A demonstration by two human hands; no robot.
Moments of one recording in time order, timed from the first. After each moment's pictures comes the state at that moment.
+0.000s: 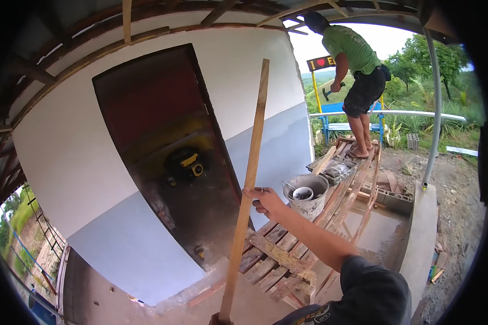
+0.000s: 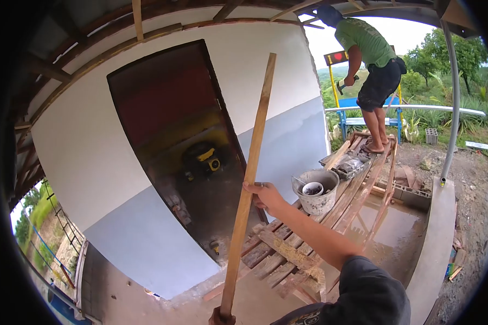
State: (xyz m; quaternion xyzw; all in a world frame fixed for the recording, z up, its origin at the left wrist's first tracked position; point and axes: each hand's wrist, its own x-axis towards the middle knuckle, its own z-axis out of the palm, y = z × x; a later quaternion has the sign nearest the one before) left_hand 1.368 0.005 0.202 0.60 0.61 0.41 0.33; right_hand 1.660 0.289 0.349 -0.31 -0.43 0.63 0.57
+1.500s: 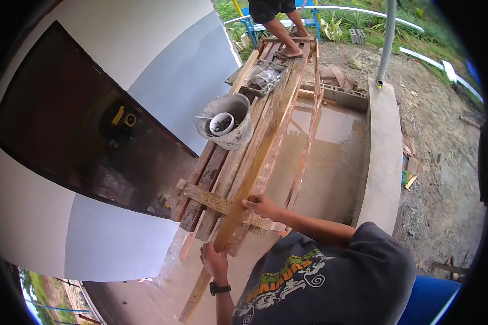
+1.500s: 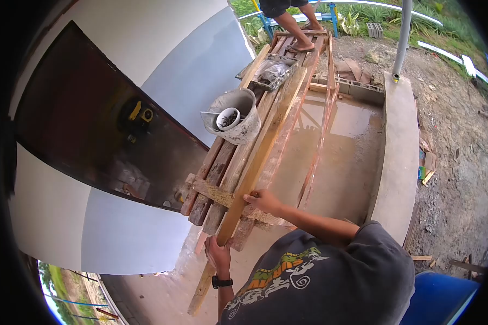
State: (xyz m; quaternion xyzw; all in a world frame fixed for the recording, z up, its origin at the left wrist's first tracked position) left_hand 1.513 0.123 0.066 0.77 0.61 0.18 0.06; right_hand 1.810 0.154 0.063 -0.59 -0.35 0.60 0.41
